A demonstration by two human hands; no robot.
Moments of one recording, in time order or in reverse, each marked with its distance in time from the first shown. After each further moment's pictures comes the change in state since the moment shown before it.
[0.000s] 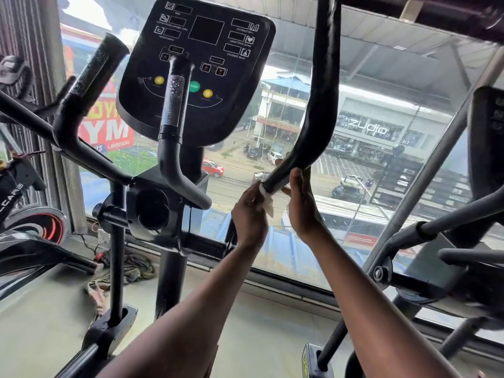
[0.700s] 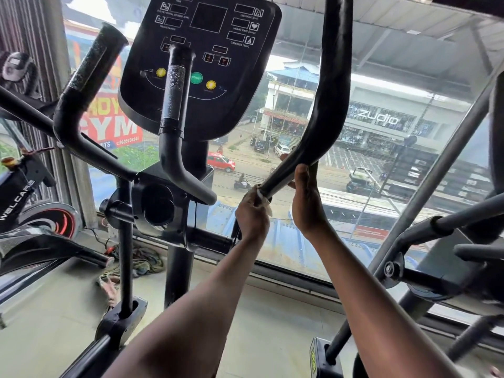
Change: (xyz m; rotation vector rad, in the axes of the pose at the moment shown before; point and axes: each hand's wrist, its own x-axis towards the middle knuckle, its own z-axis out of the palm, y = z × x) left_hand 0.017 -0.030 0.004 0.173 0.036 -0.073; right_hand 0.012 0.031 0.007 0.012 0.020 -0.125
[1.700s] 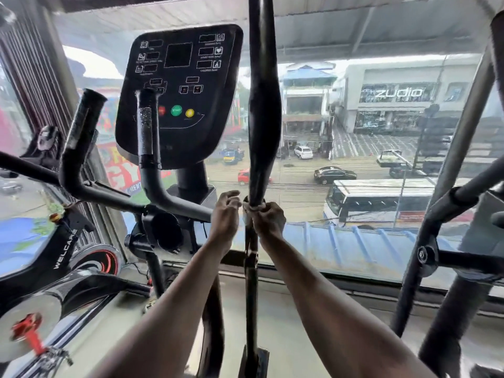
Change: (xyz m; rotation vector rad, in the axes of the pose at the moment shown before) left_hand 0.035 0.010 -0.035 0.148 -0.242 -0.061; right_hand -0.005 0.071 0.052 -0.042 0.260 0.682
